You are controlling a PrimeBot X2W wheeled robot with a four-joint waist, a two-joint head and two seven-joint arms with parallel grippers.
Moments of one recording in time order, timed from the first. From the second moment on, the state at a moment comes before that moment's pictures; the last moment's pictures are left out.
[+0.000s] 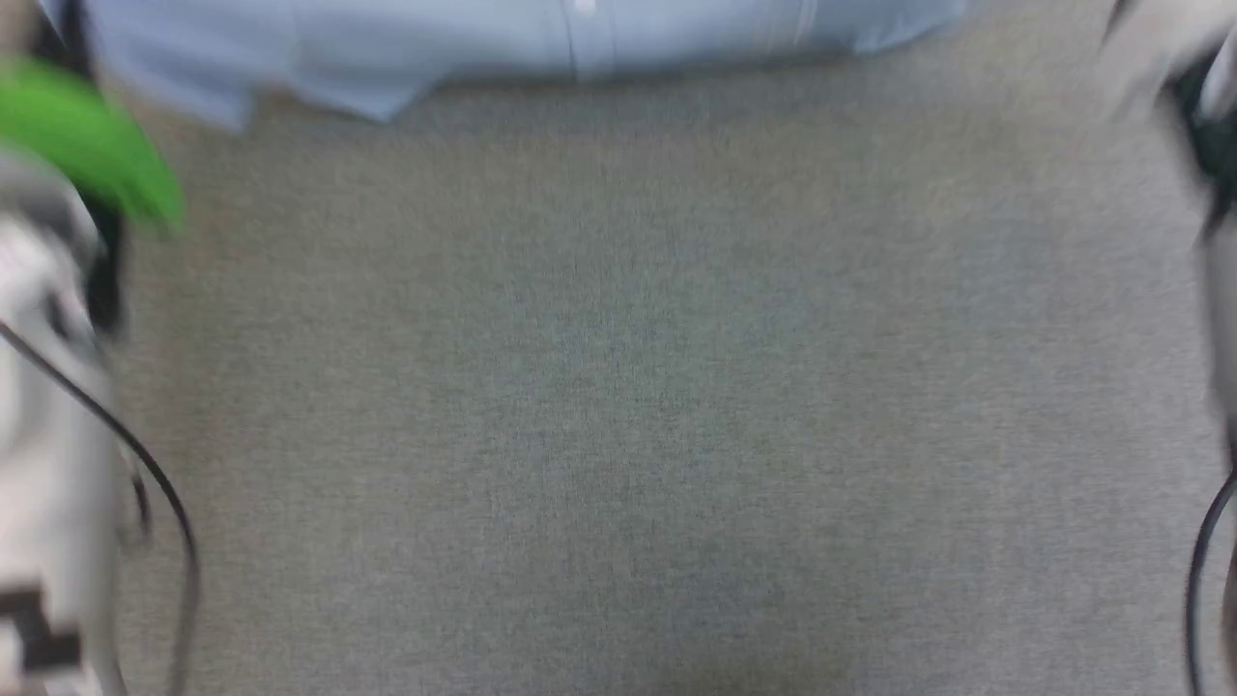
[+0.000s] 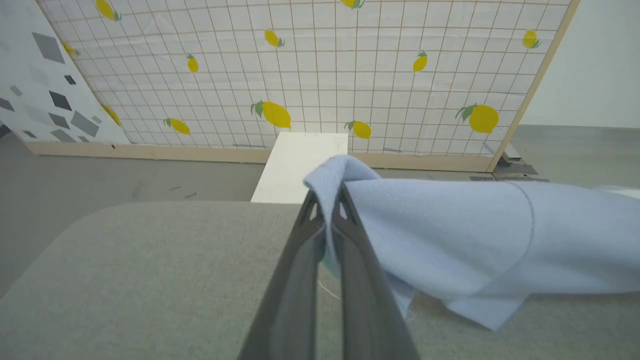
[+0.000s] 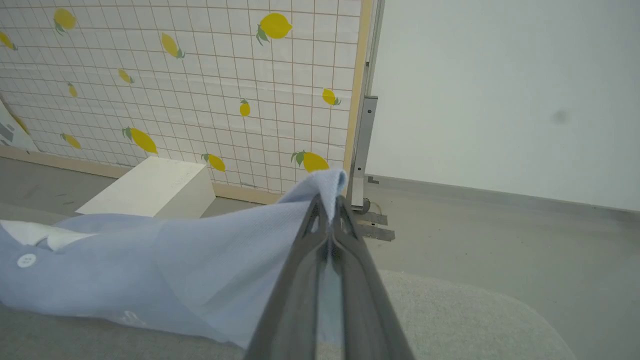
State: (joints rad) left arm -0.82 0.41 -0.04 0.47 -0.36 -0.01 0.06; right arm -1.01 -0.28 0.06 0.57 0.24 0.13 0.03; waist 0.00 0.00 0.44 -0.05
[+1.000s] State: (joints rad) left arm 0.22 0.19 0.07 -0.01 -0.56 0.24 0.29; right arm 0.20 -0.05 -0.37 -0.03 0.24 0.13 0.60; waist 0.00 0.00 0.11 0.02
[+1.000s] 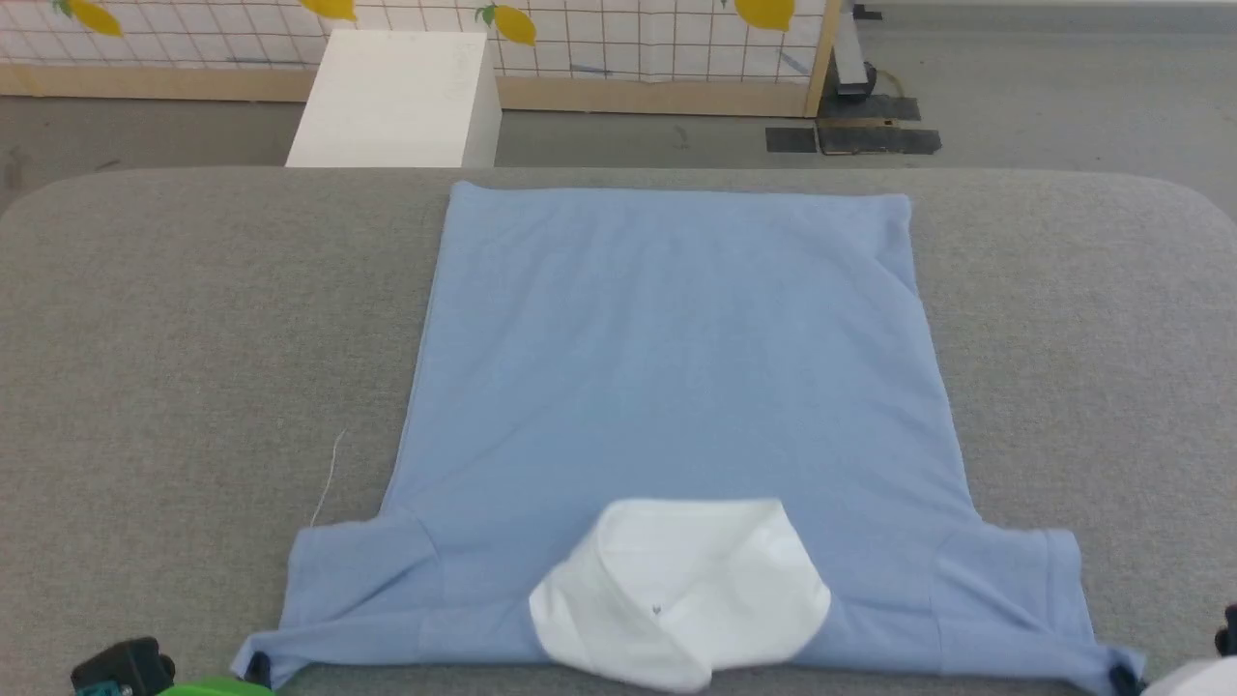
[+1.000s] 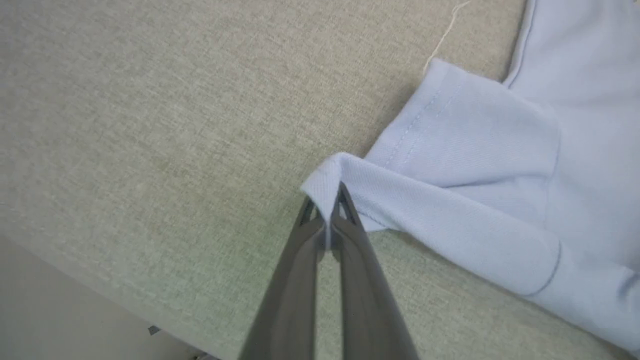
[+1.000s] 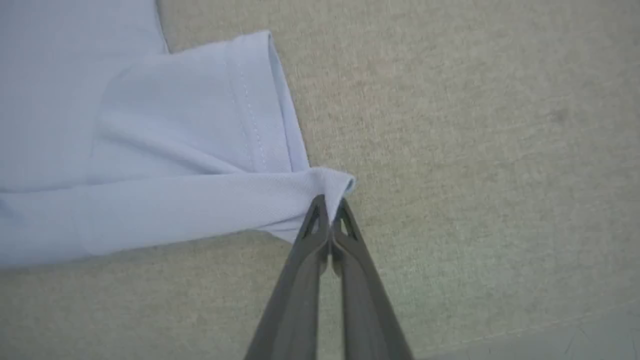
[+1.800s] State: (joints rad) left arm 0.15 0.16 0.00 0.03 -0.59 0.13 0.17; right arm 0.05 -0.05 -0.29 -0.06 0.29 0.13 0.26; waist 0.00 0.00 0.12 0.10
